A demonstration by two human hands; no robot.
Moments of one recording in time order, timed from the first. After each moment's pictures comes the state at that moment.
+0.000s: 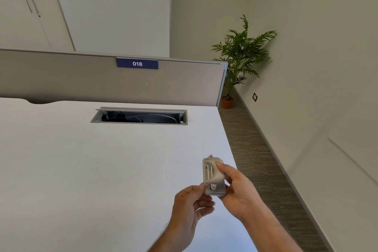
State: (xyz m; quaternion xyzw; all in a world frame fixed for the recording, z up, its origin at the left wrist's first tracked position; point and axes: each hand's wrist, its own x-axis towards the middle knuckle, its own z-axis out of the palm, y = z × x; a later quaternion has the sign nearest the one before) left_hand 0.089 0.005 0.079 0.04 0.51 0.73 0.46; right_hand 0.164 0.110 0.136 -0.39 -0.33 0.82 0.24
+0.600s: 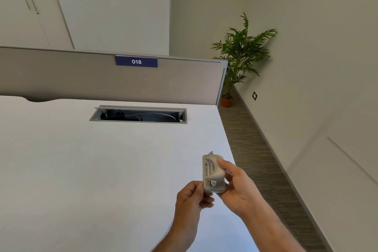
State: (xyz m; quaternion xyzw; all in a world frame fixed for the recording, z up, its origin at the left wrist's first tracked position) left_hand 0.096 0.012 0.068 0.12 0.56 0.72 0.39; right_hand 0.160 0.116 0.139 -0.40 -0.29 0.84 0.23
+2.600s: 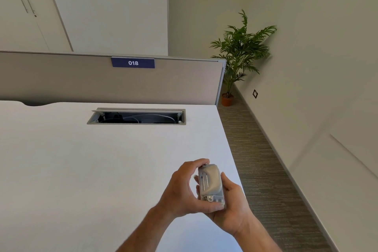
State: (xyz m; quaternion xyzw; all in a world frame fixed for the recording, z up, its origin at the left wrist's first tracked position) left_hand 0.035 0.023 0.077 0.54 0.67 0.49 0.14; right_hand 0.157 0.123 0.077 -0.35 -0.15 0.92 0.11
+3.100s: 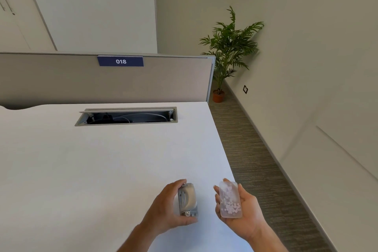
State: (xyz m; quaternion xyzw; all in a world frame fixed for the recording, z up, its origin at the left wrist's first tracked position) left_hand 0.021 -0.002 -0.015 0.49 0.74 0.40 0.23; right_hand 0.210 0.149 0.032 -0.40 -0.12 0.89 0.18
